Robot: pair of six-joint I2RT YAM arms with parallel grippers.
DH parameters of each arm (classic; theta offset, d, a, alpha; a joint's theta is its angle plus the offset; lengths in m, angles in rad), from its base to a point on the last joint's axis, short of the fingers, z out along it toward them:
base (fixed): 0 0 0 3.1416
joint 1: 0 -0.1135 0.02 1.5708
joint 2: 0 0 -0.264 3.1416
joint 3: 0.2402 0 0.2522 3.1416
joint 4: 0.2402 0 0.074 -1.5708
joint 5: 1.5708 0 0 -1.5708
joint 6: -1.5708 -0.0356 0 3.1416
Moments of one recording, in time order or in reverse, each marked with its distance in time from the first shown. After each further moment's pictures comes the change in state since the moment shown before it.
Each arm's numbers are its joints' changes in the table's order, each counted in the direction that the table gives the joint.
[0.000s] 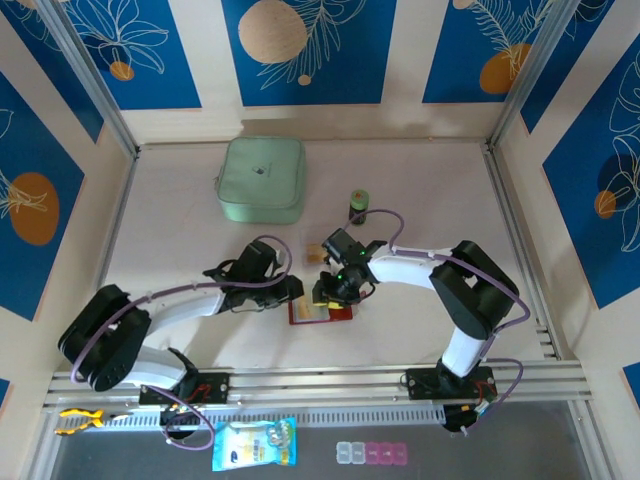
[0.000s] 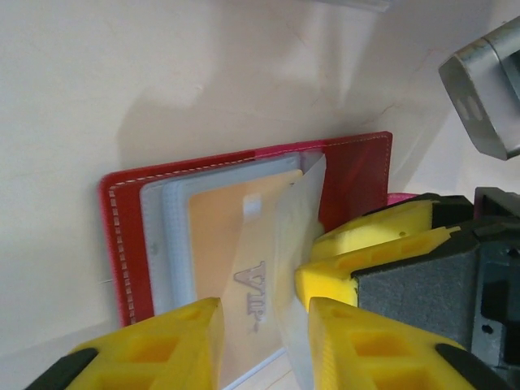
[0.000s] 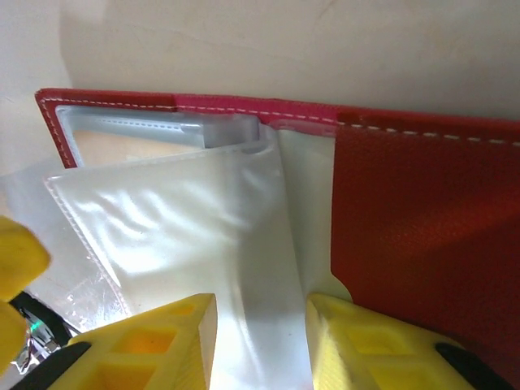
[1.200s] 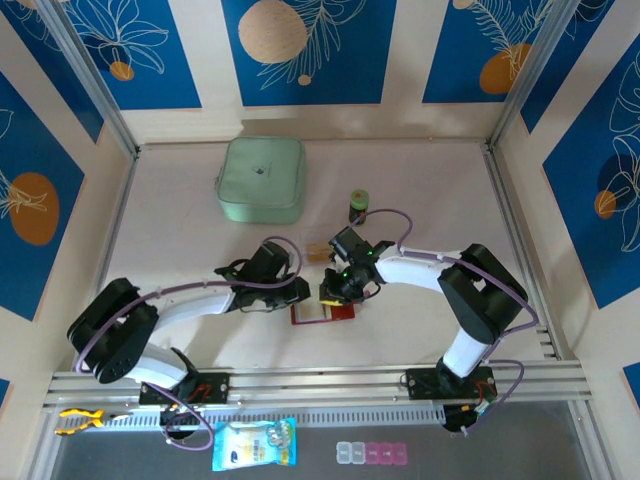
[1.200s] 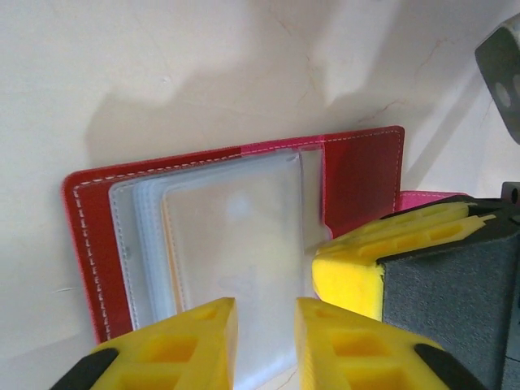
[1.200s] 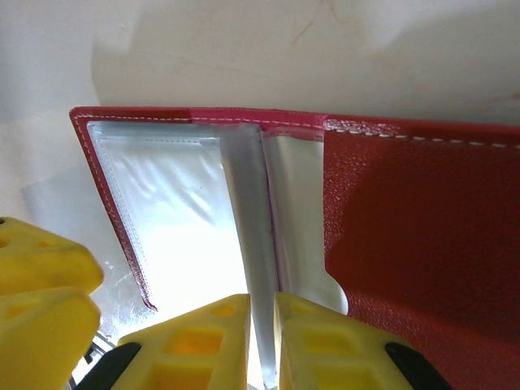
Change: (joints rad) left arm 0.071 0.032 0.060 0.051 -0.092 0.031; right arm 0.025 -0.047 -0.034 -0.024 -0.009 -0.014
